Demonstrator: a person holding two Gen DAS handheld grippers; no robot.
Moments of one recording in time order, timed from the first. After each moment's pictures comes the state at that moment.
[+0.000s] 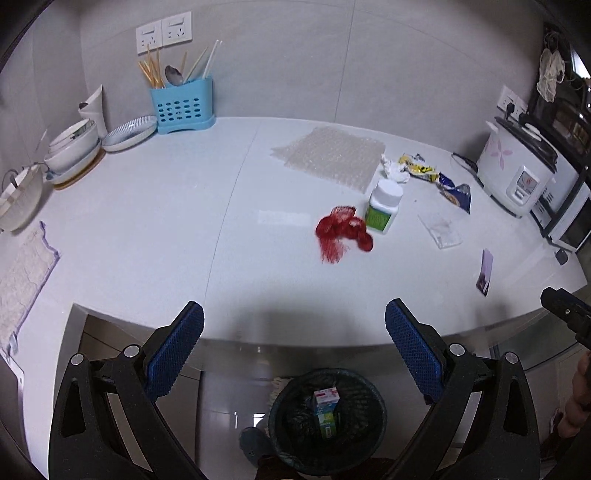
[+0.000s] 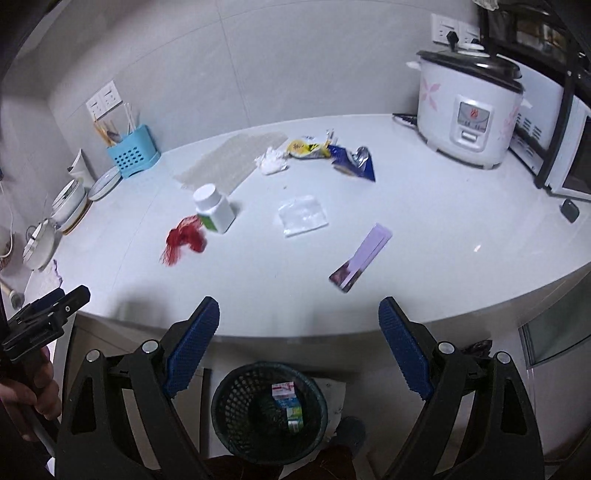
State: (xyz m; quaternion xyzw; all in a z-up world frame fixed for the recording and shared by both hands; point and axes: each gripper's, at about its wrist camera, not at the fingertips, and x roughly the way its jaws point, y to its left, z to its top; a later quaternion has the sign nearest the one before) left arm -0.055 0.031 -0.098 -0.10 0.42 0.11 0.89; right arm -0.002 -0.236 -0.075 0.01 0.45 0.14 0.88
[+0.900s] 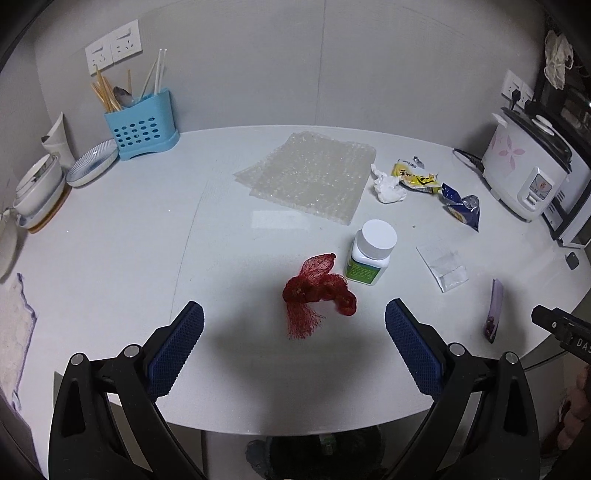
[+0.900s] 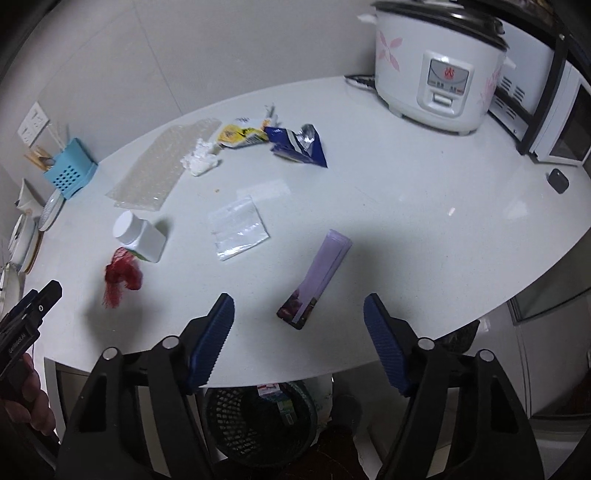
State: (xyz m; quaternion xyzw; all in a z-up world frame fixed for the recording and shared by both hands) left arm 0.053 0.018 -0.107 -0.06 0.45 0.10 0.89; right arm 0.089 -0.255 -0.110 0.03 0.54 0.05 0.84
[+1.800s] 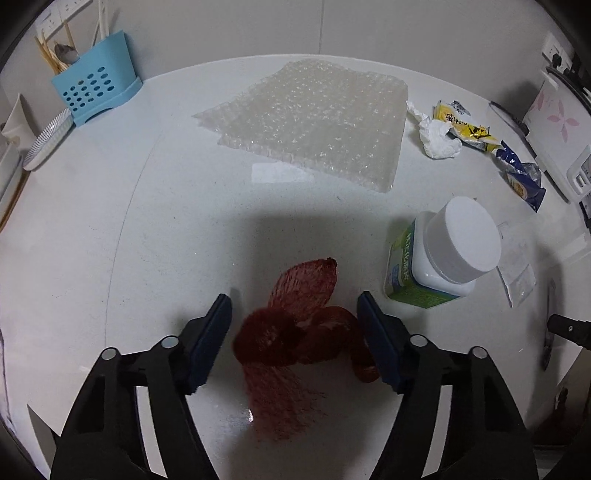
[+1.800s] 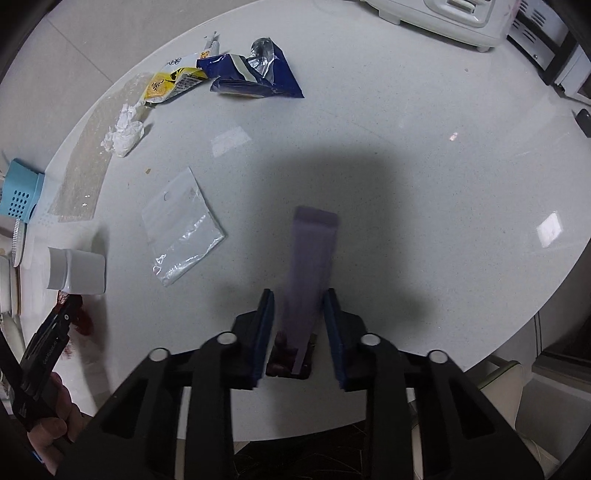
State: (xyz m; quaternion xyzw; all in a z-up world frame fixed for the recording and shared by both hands) left arm 0.145 0.032 -0.200 -0.06 0.55 0.09 0.83; right arm 0.166 -0.252 -0.191 0.08 0.65 0.00 0.75
